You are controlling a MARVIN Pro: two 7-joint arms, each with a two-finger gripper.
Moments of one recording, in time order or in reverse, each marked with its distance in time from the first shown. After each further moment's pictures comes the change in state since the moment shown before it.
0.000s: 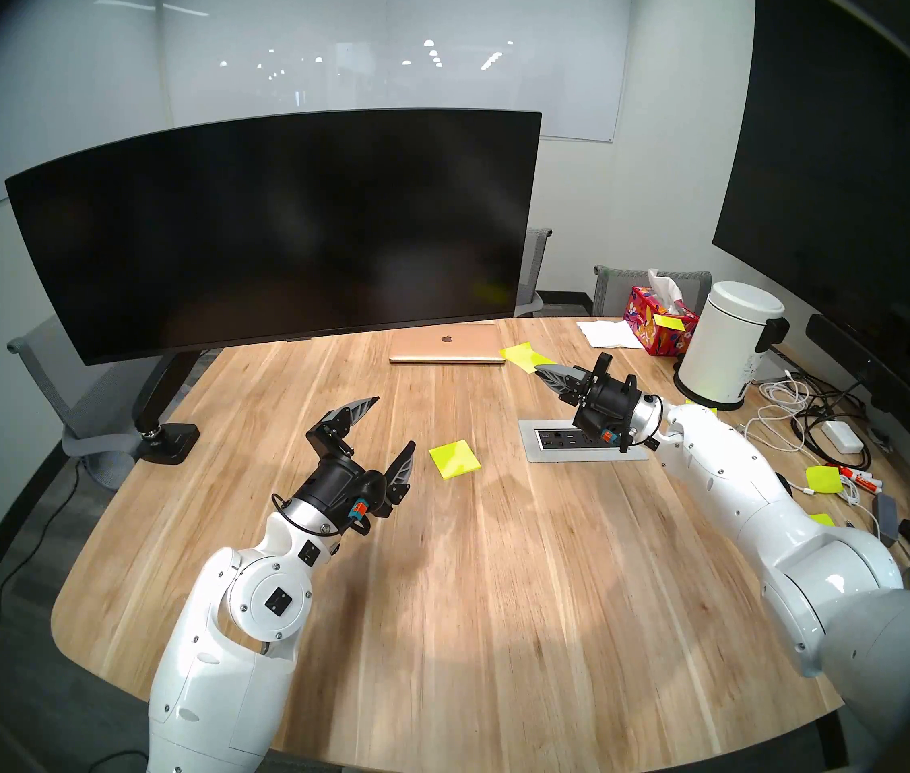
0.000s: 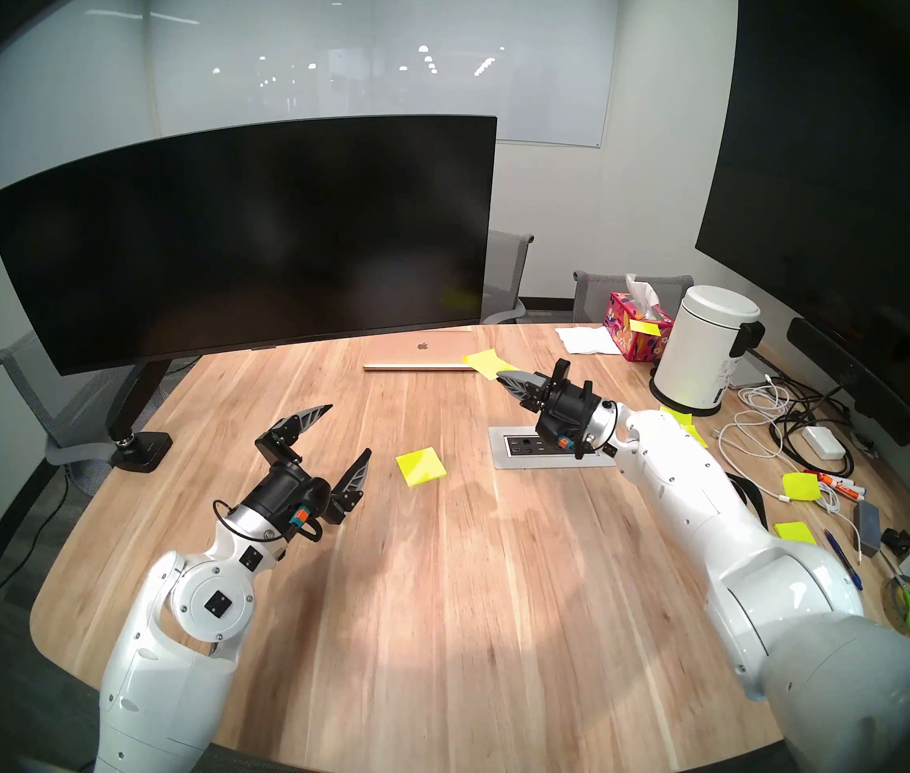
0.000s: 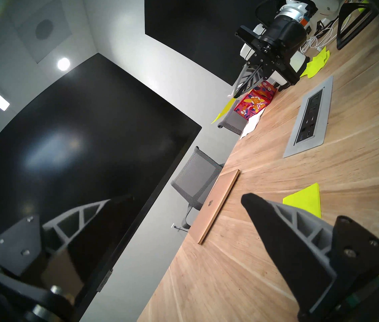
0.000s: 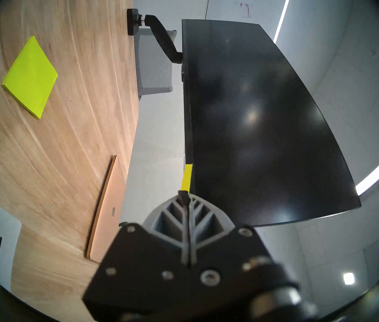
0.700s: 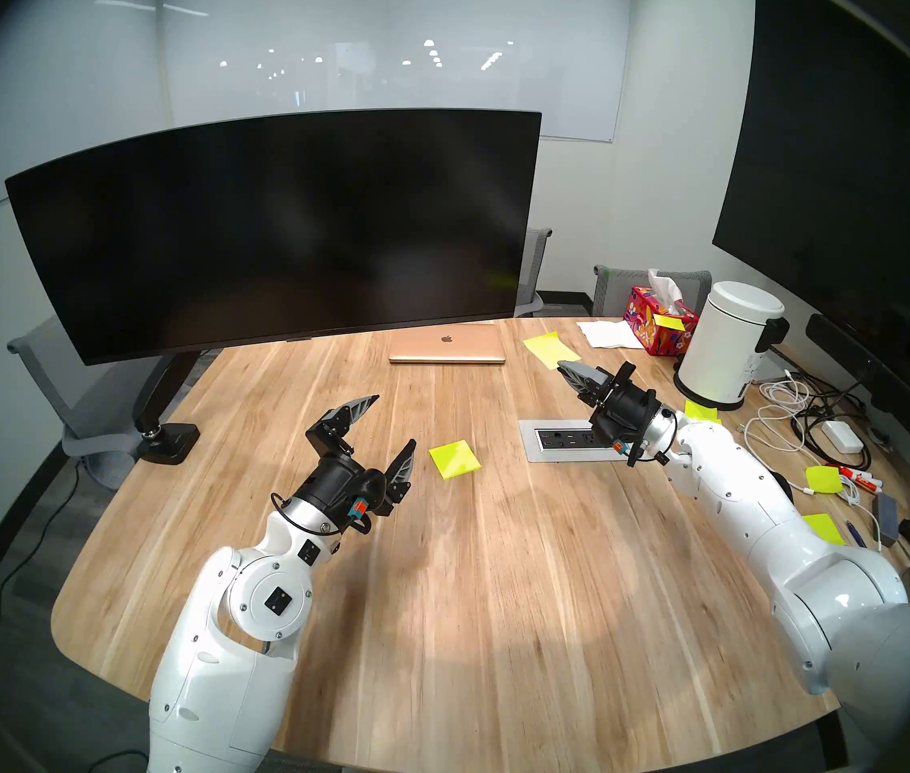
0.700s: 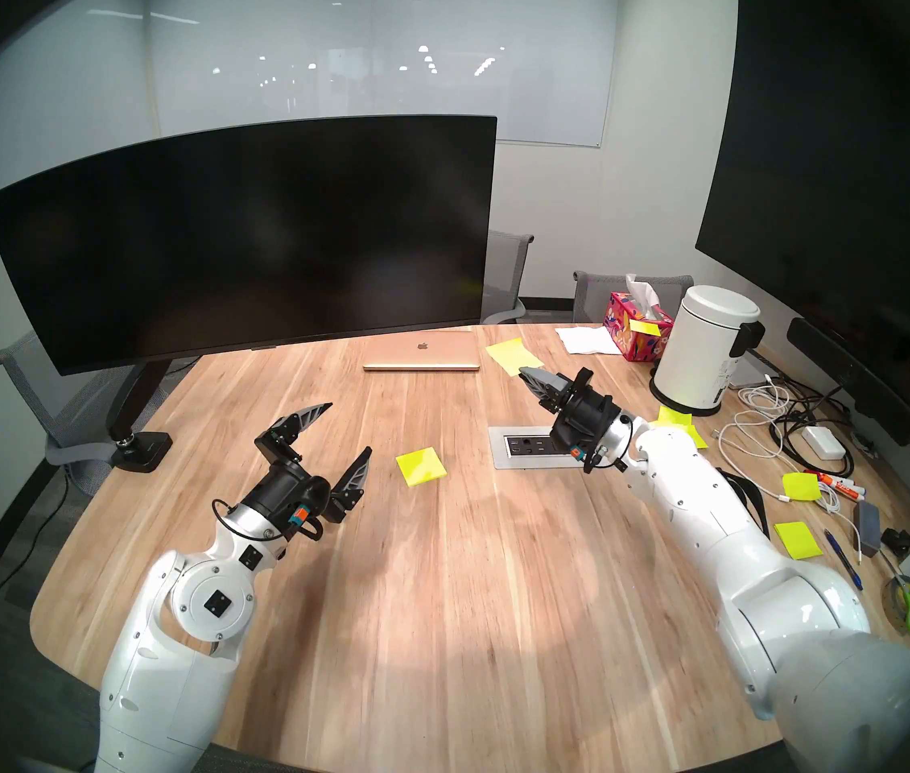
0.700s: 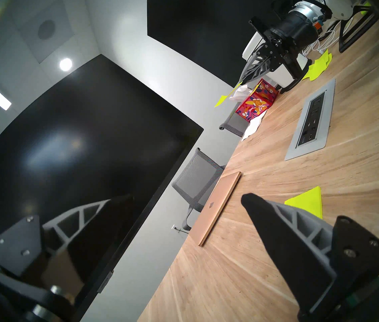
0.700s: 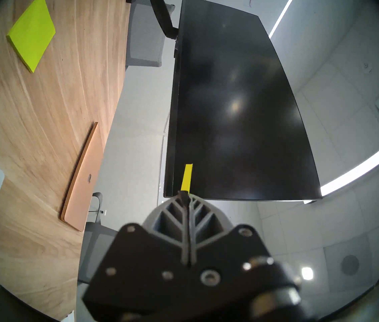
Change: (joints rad) left arm -0.001 -0.001 0.000 0.000 -0.007 -0.003 0.001; right arm -0.070 0.030 0.031 -0.033 -0.103 0.187 -0.181
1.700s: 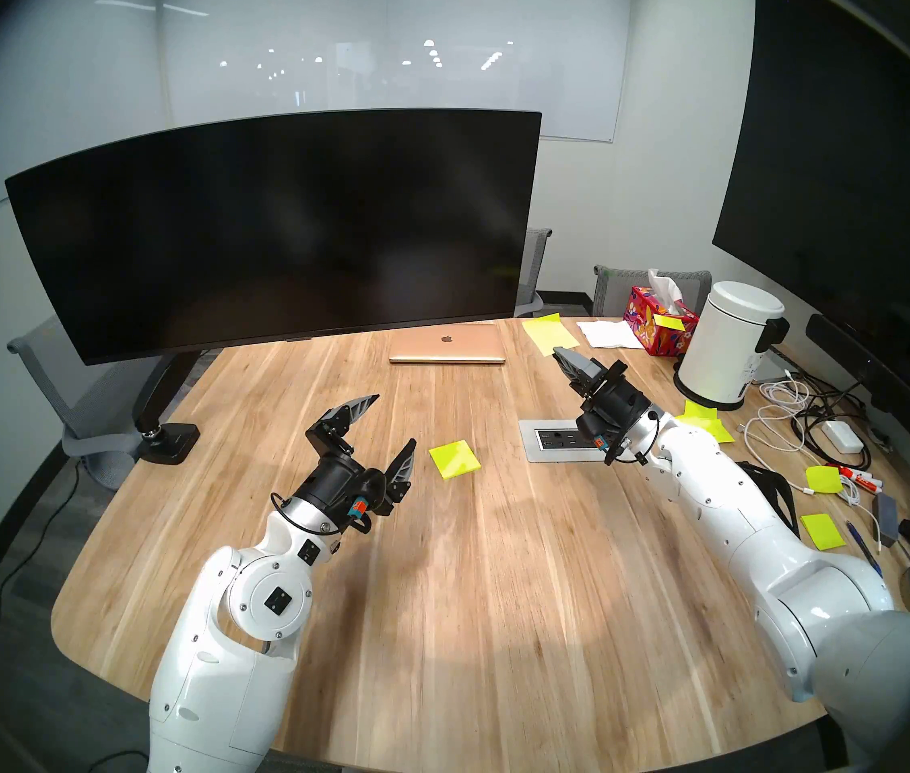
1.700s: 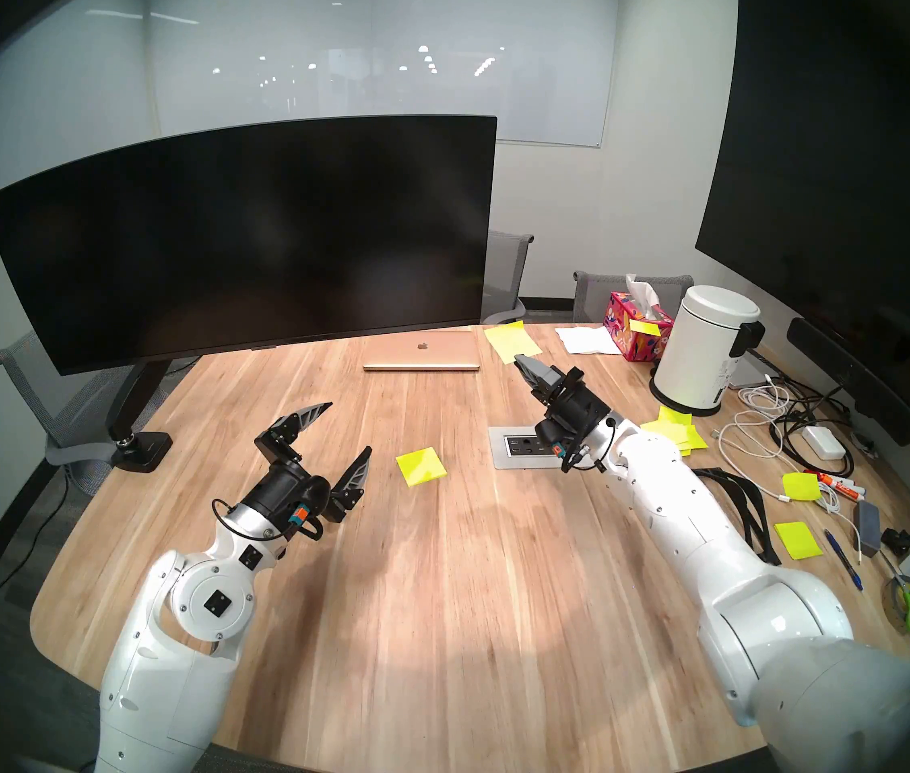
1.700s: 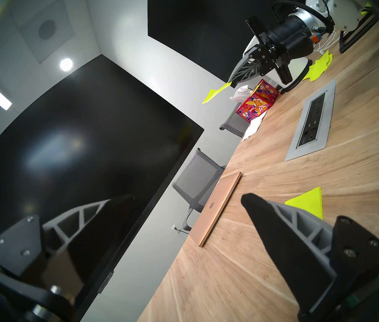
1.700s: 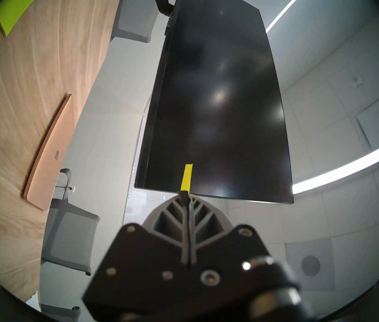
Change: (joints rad) left arm 0.000 -0.001 0.000 0.000 -0.001 -0.001 0.000; right arm -0.012 -0.060 0.027 -0.005 -0.065 0.181 -0.111
